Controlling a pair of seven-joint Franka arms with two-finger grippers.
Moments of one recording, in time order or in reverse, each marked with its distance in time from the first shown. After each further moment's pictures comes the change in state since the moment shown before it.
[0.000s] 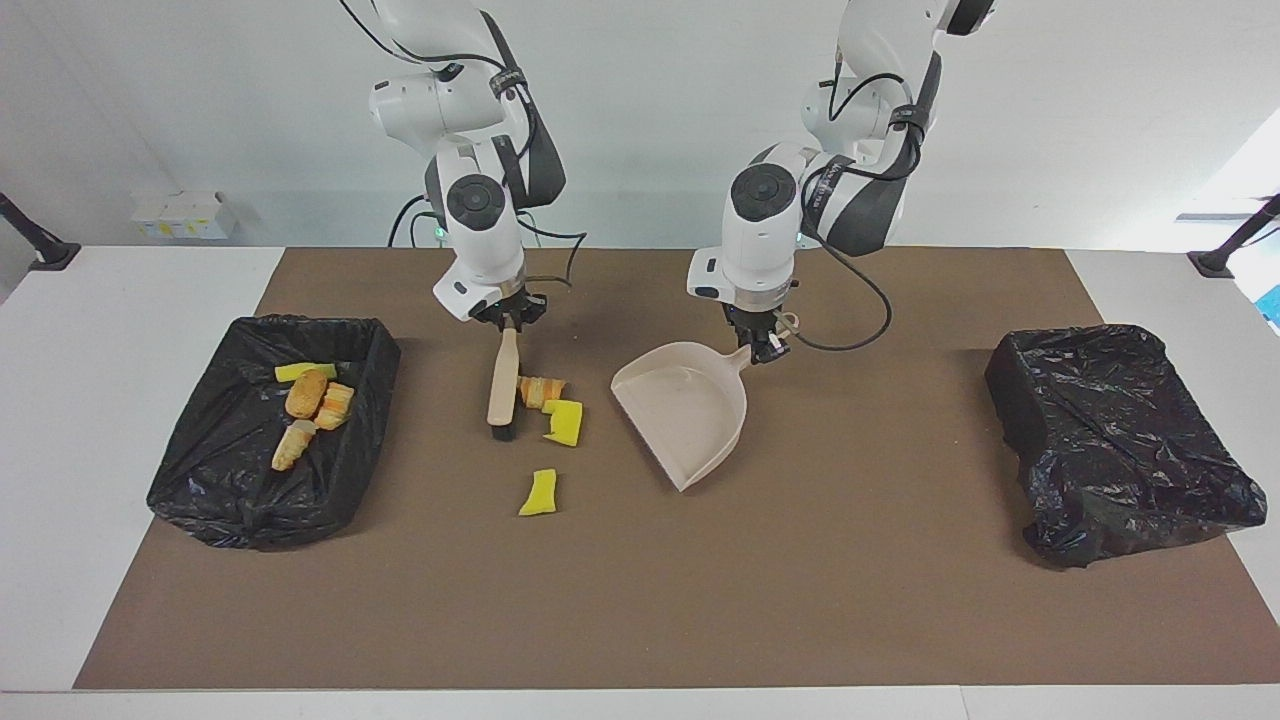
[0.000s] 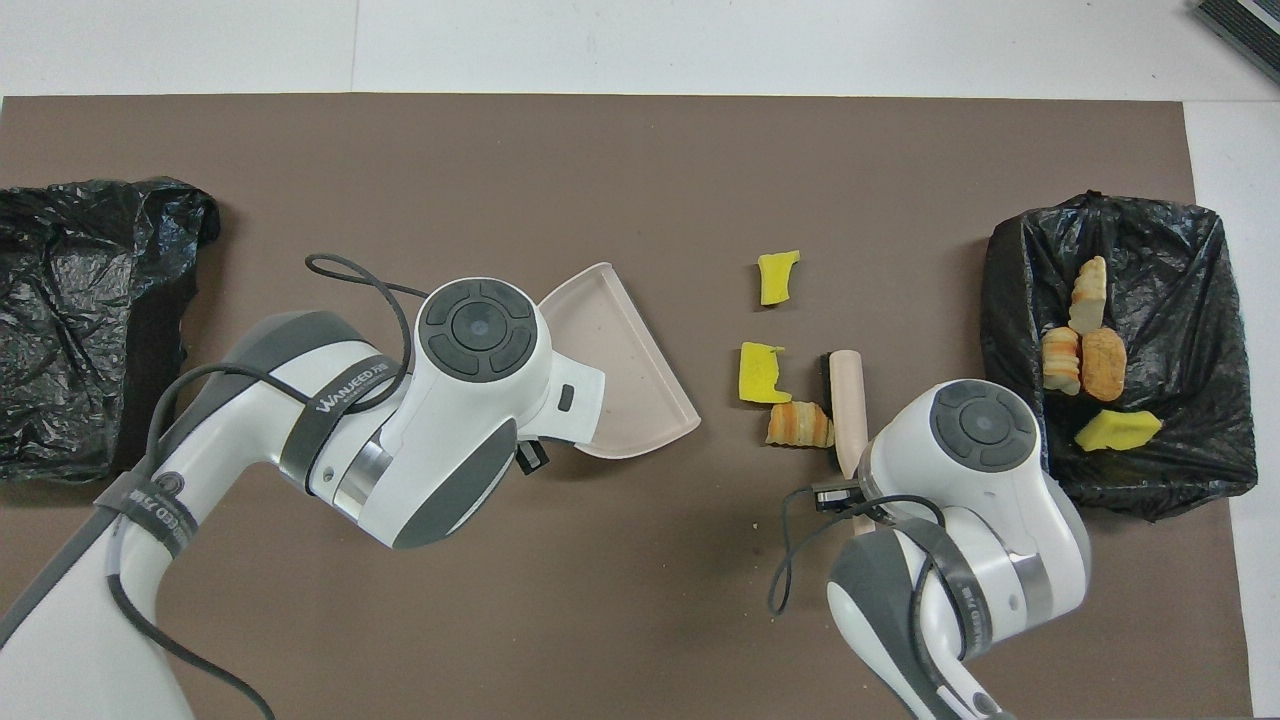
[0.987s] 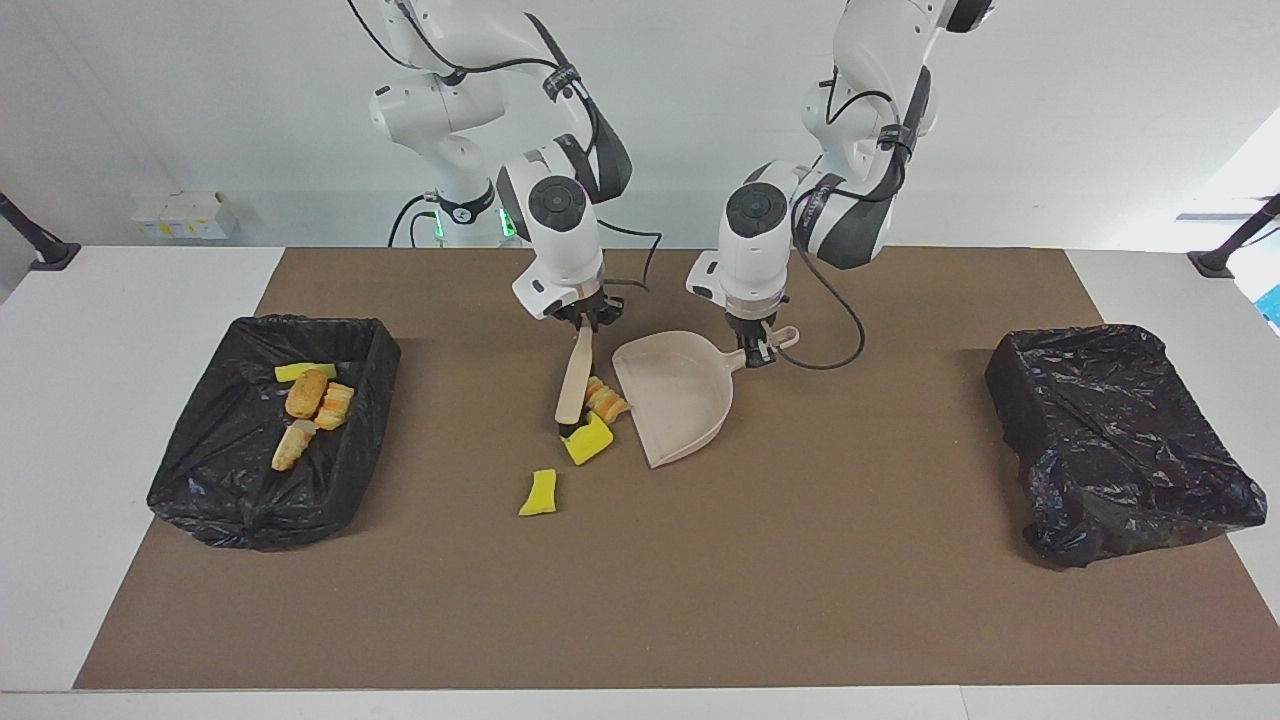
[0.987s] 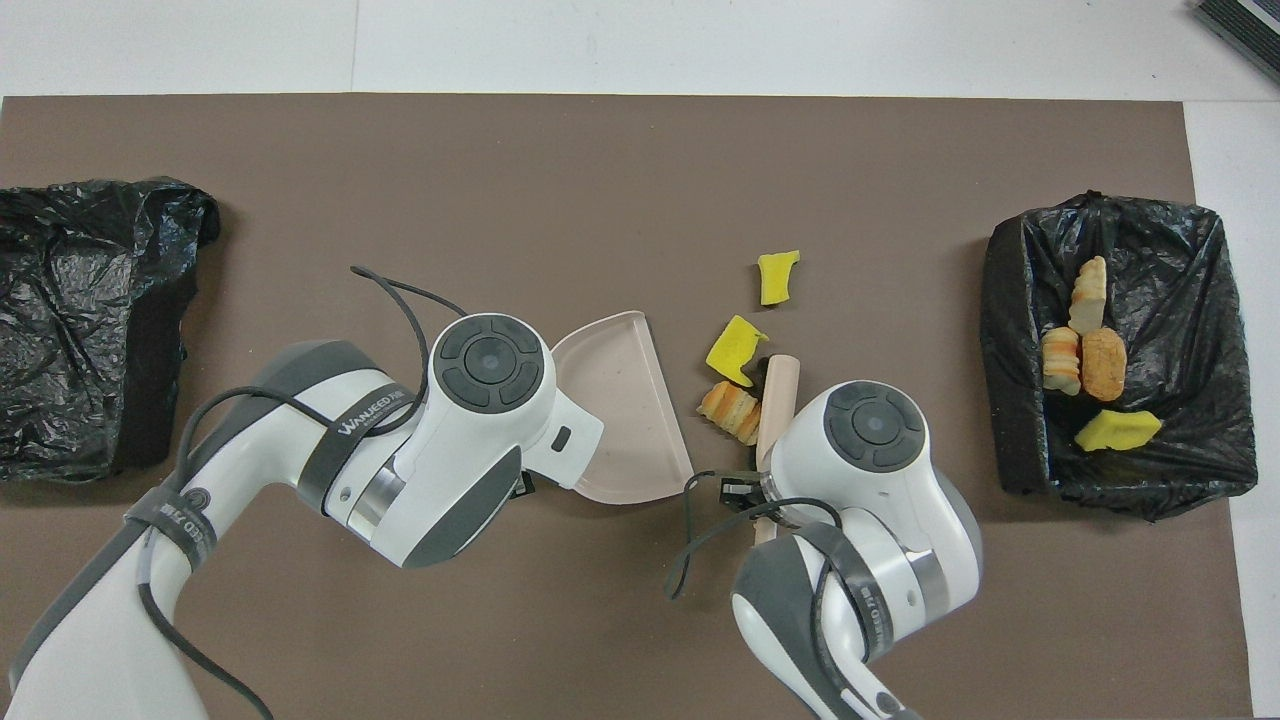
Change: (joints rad) left arm 0.000 -0.001 0.002 -0.114 0.001 0.111 0.141; right arm 0.158 0.119 0.001 0.174 0.115 -0.030 0.162
